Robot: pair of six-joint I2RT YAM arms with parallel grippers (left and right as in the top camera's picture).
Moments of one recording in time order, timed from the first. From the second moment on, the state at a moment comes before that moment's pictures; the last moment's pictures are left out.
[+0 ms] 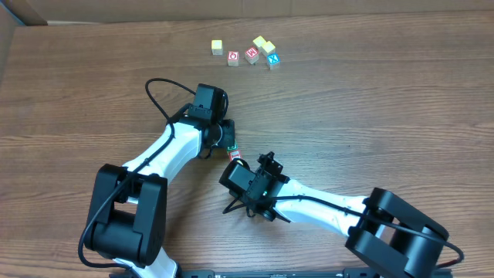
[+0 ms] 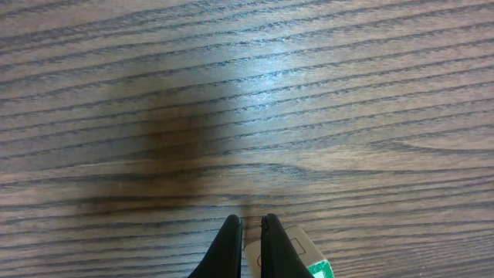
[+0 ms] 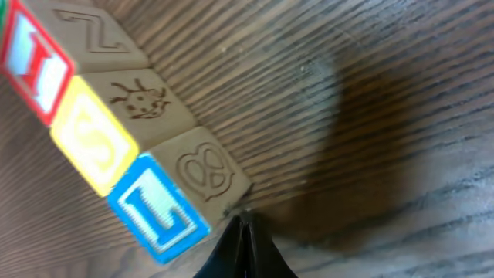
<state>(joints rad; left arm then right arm) -0.28 1.80 1.06 -0.45 0.07 -0.28 1.03 1.85 1.02 -0.34 0.12 1.56</state>
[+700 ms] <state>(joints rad) -0.28 1.80 1.06 -0.44 0.07 -0.28 1.03 1.86 1.02 -0.28 0.11 1.56</state>
